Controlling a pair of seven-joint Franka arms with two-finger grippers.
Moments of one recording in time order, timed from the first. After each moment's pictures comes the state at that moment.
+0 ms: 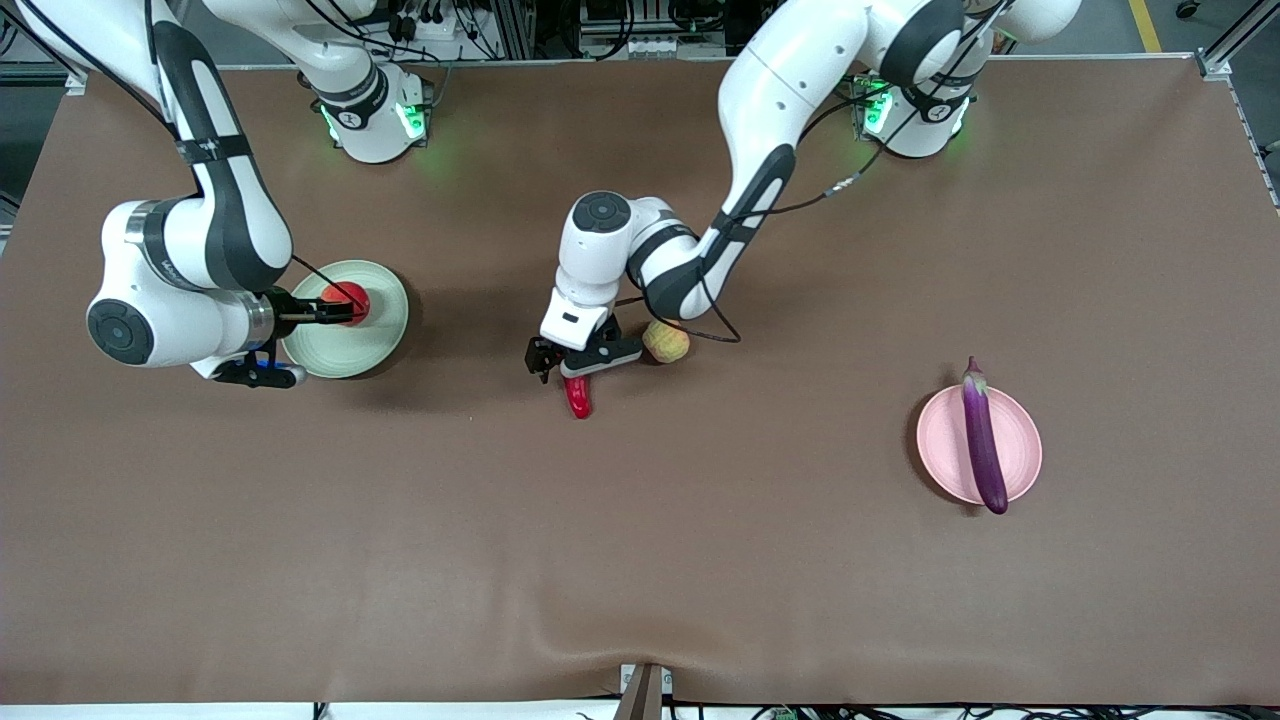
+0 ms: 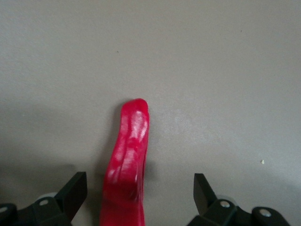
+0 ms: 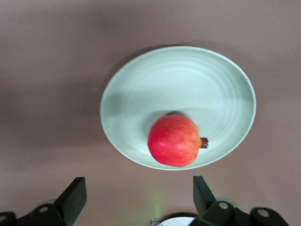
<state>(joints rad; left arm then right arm) -0.93 0.97 -0.01 -1.30 0.20 2.63 -1.52 0.05 0.24 -0.02 -2.02 0.12 1.77 0.08</state>
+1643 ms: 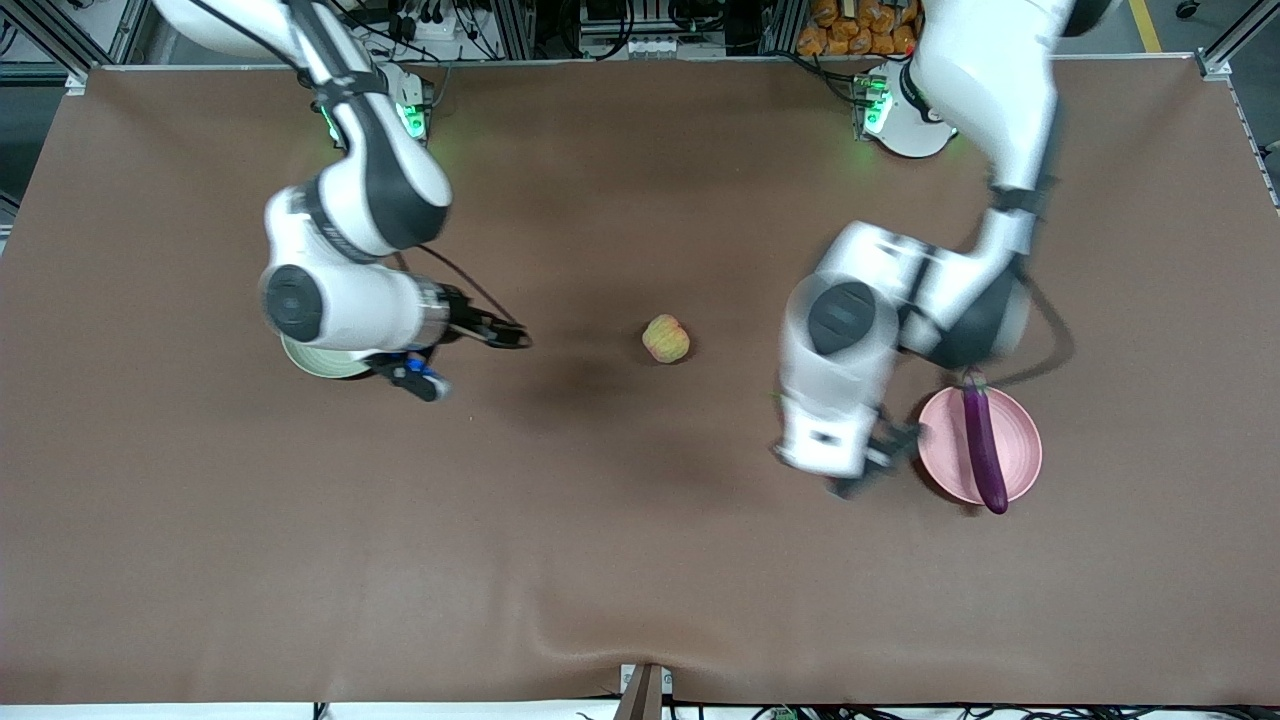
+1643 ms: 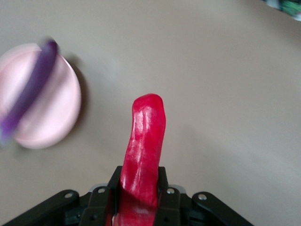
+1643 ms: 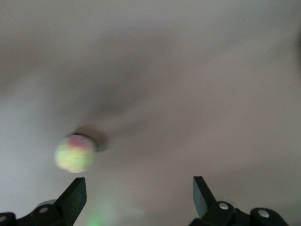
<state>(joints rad) -0.40 0.65 0.03 -1.29 0.20 1.93 -0.98 0.46 0.39 -0.01 -1.70 0.47 1.88 0.85</state>
